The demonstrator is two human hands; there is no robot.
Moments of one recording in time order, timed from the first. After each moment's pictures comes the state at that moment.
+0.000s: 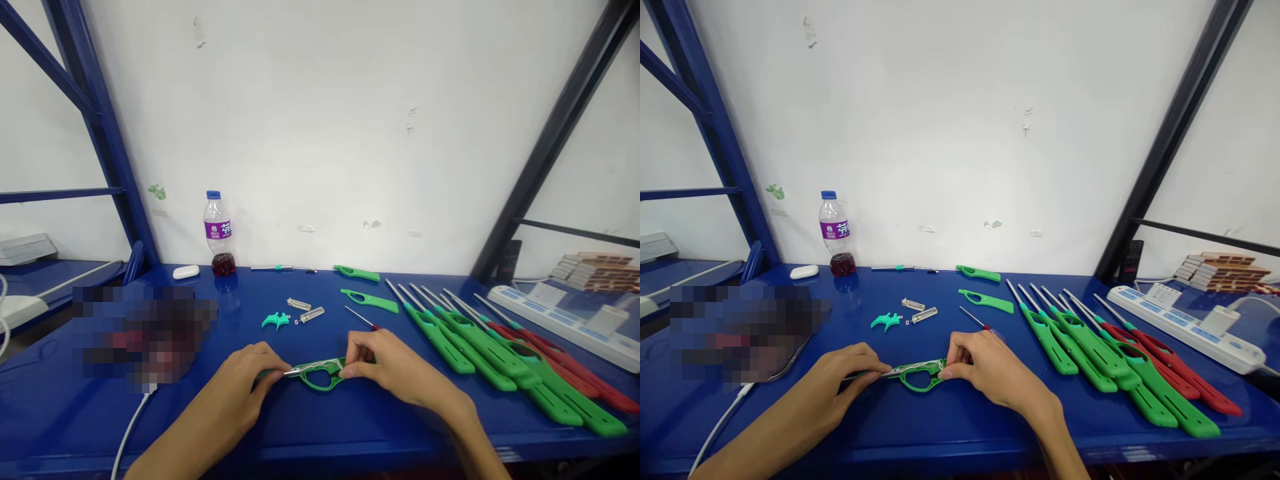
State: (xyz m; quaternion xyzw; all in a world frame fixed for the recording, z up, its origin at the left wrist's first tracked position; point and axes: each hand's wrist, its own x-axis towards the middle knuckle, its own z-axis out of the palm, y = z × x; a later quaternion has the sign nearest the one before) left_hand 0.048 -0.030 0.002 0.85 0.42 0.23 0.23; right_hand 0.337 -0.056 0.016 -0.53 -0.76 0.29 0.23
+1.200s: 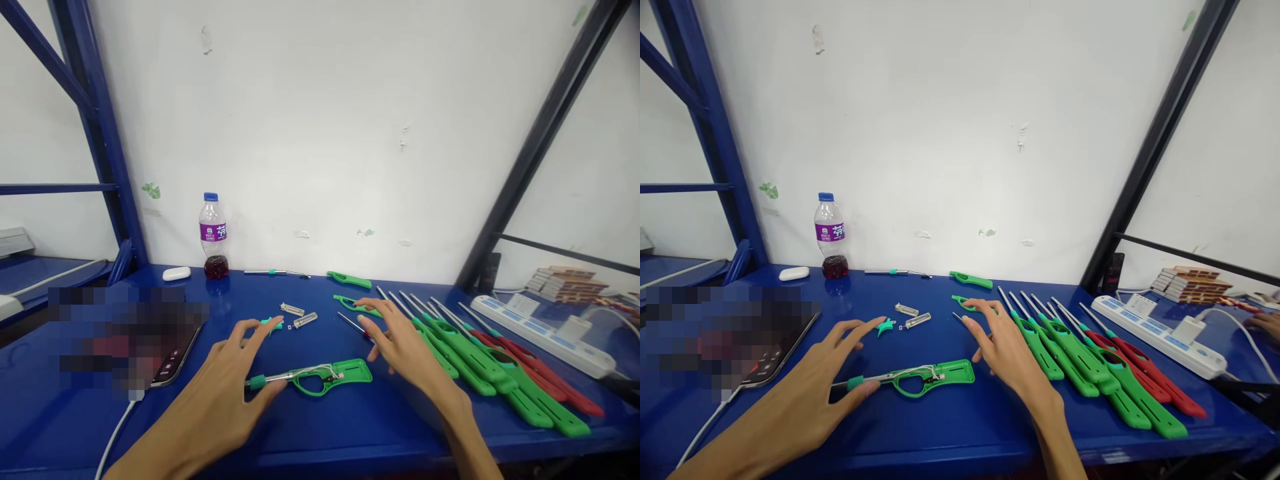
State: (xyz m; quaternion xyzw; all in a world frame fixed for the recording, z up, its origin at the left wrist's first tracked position) left_hand 0.033 -0.031 -0.008 0.84 0.47 0.24 0.10; right_hand 0.361 -0.054 0.018 -0.61 -0.67 0.20 0.37
